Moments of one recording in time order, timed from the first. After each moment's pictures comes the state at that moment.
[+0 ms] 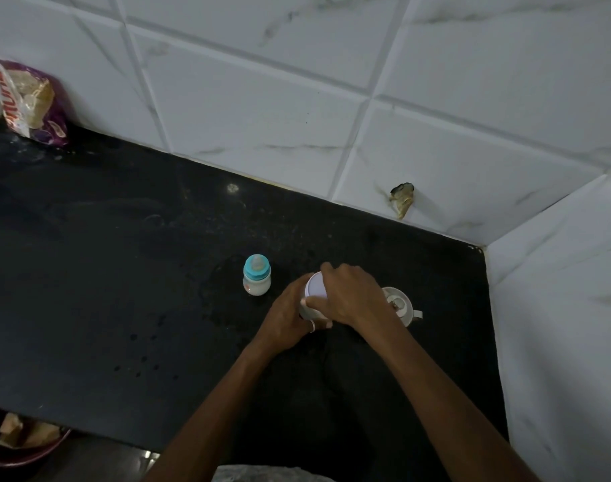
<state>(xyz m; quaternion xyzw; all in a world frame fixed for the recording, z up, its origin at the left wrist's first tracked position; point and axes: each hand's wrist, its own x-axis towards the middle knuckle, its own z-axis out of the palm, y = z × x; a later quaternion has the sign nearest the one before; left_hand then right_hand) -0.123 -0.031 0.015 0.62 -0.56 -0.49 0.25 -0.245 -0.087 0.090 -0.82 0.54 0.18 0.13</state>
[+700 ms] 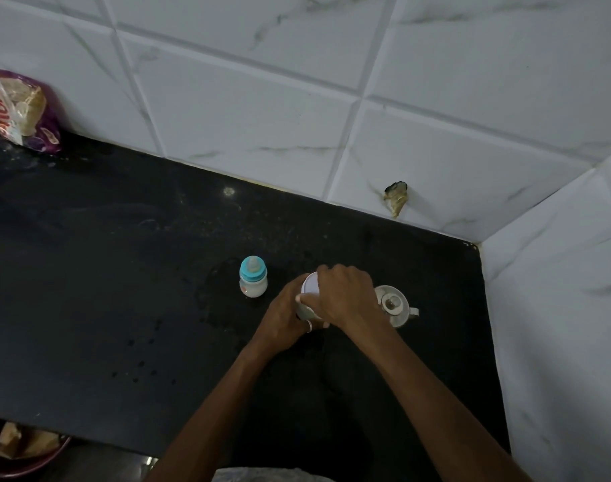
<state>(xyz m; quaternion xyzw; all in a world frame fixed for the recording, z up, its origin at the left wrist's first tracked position) -0.124 -0.030 0.007 0.64 -0.57 -0.47 0.21 -0.239 -0.078 0.087 -0.81 0.57 0.15 0.07</state>
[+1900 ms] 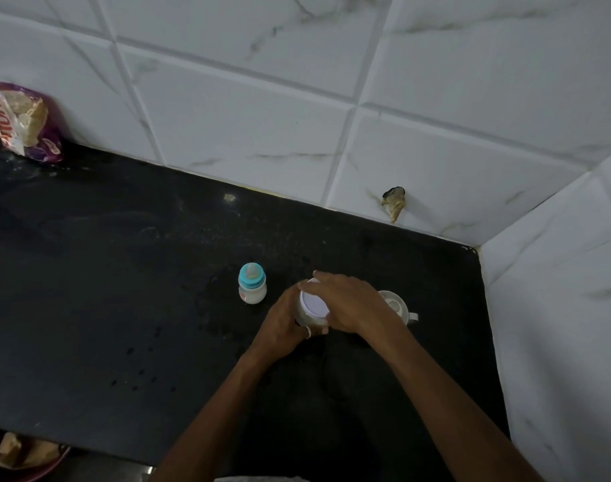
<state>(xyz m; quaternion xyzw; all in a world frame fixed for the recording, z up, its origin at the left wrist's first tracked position) -0.124 -0.030 -0.002 0.65 -0.55 -0.47 0.23 -0.260 -0.088 0.098 -0.84 0.45 0.23 0.20</state>
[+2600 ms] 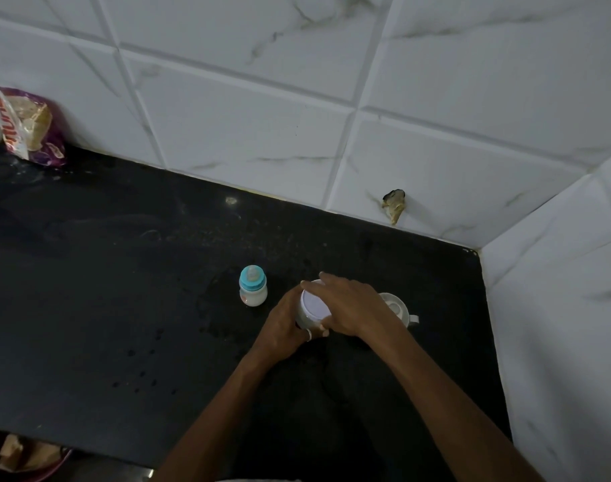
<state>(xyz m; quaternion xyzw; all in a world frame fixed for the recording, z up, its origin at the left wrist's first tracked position) -0.125 -0.030 0.005 0.63 -0.55 -0.49 0.24 -0.262 -0.088 0.092 -0.83 0.47 0.21 0.19</state>
